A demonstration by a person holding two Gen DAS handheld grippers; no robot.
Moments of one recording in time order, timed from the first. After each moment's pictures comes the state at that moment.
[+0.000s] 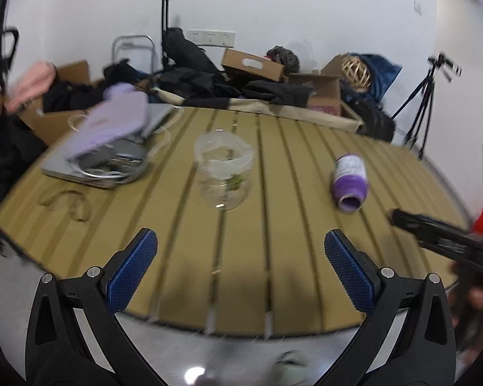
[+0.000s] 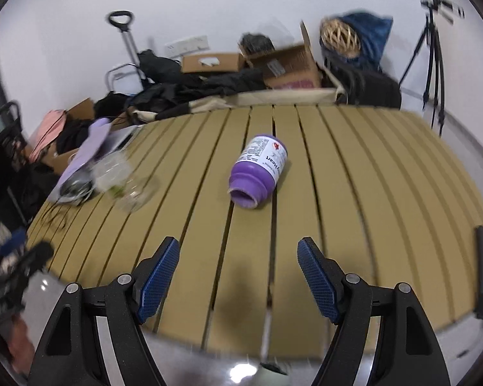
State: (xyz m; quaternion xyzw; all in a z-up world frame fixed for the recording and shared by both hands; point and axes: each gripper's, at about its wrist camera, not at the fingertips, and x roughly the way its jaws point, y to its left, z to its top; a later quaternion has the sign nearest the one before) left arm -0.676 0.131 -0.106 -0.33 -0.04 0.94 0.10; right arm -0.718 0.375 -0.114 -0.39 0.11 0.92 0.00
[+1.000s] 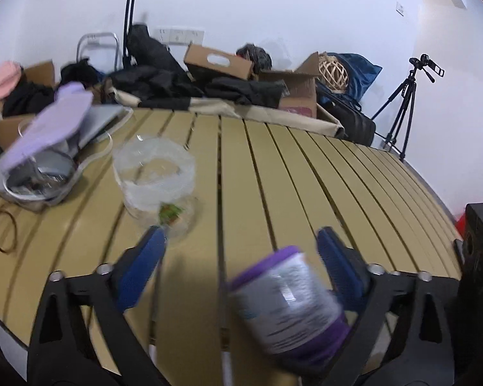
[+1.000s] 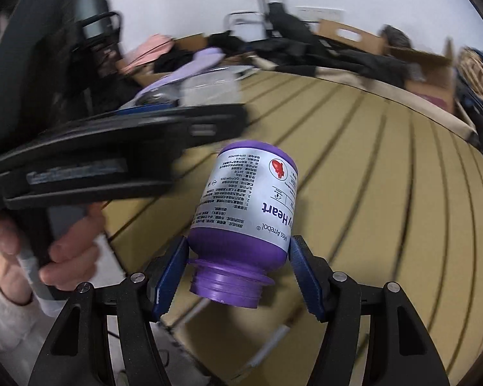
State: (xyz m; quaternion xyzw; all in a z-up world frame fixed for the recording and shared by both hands) left arm -0.743 0.176 -0.136 -0.33 -0.05 0.93 0.16; right arm -0.724 0.288 -0.163 -0.40 -0.07 0.87 -0.27
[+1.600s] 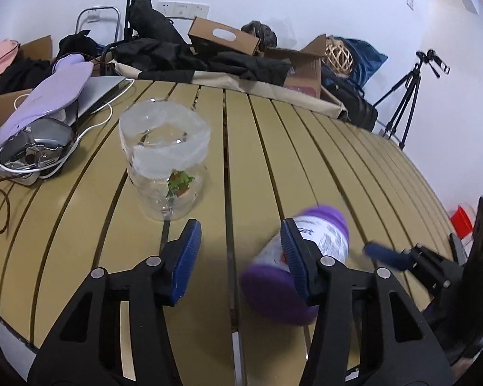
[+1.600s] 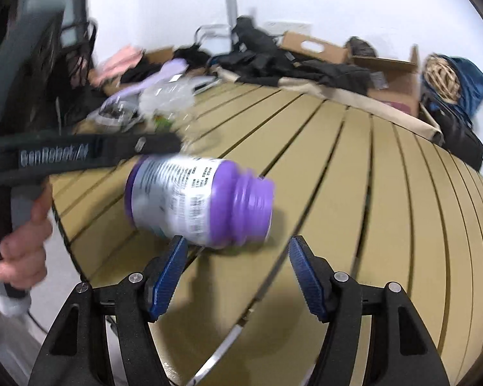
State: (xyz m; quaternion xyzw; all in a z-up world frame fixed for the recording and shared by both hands) left arm -0.749 0.165 -0.150 -0.37 -0.06 0.91 0.17; right arm -0.730 0.334 -0.166 -0.35 -0.02 0.92 -0.16
